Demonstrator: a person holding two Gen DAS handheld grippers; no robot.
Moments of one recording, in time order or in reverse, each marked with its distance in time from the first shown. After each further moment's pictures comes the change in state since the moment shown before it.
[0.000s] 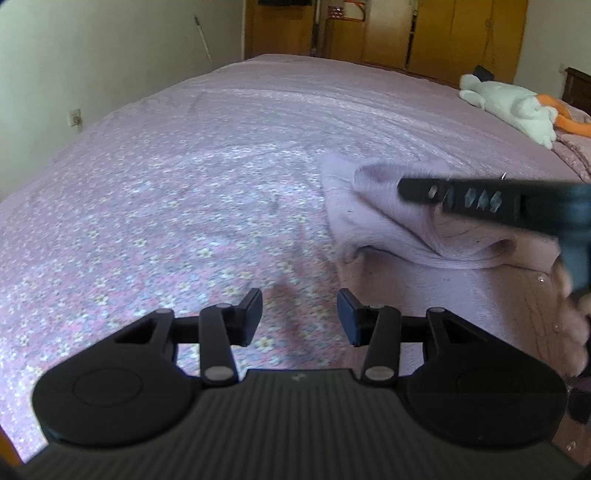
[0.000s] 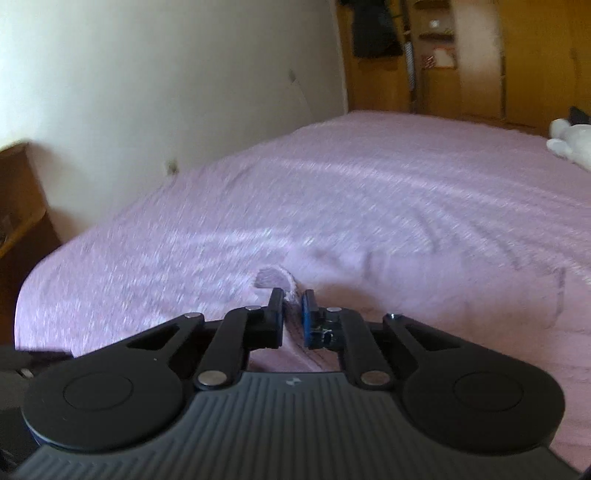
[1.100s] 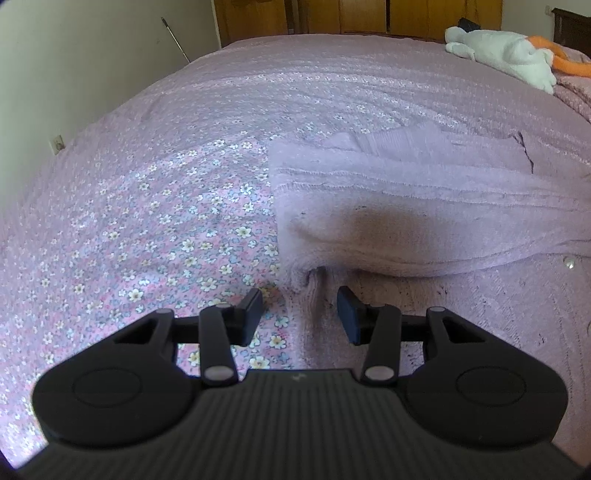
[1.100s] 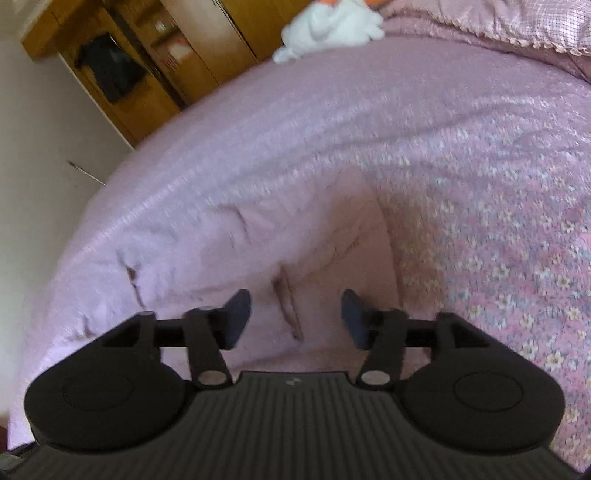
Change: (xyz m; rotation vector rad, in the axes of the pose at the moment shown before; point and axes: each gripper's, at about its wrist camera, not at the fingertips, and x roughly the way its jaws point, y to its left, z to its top) left arm 0.062 -0.058 0.017 0.156 0.064 0.057; right arm -0.097 -0.282 -0.090 0.681 -0.011 -0.369
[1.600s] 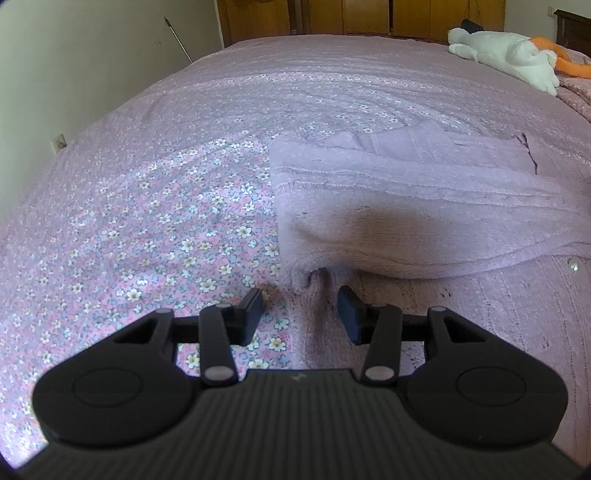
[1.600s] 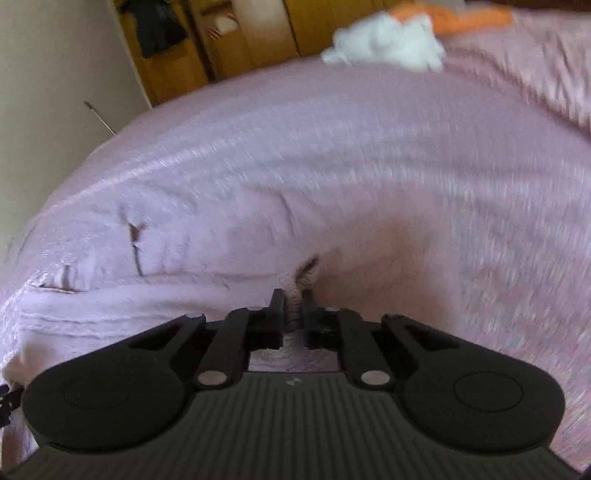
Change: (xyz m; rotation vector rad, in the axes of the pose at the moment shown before) left arm 0.005 0.001 0.000 -0.010 -0.003 0.006; right arm 0.015 0.067 -0.007 -0.317 -0.049 -0.087
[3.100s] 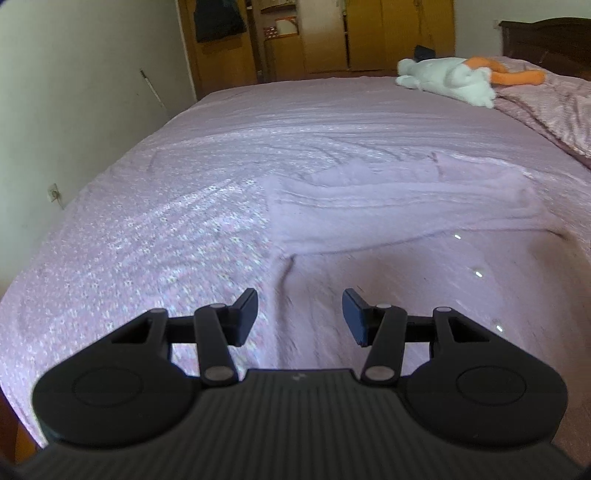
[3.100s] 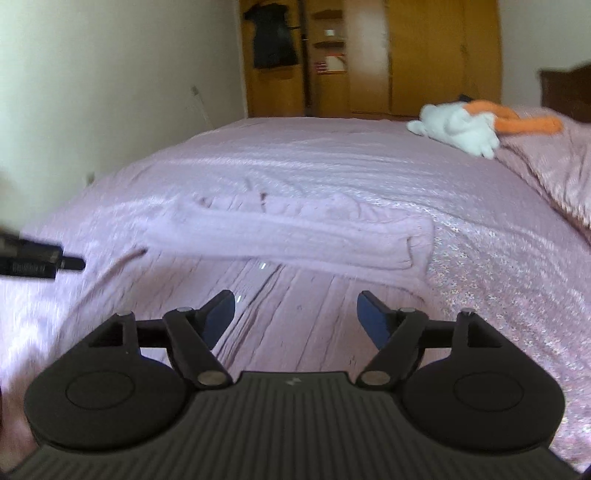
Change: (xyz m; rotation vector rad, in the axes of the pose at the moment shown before) left arm -0.155 -0.013 -0.041 0.104 -0.137 -0.079; right arm -0.239 0.014 -0.119 -0.346 -0.062 0.181
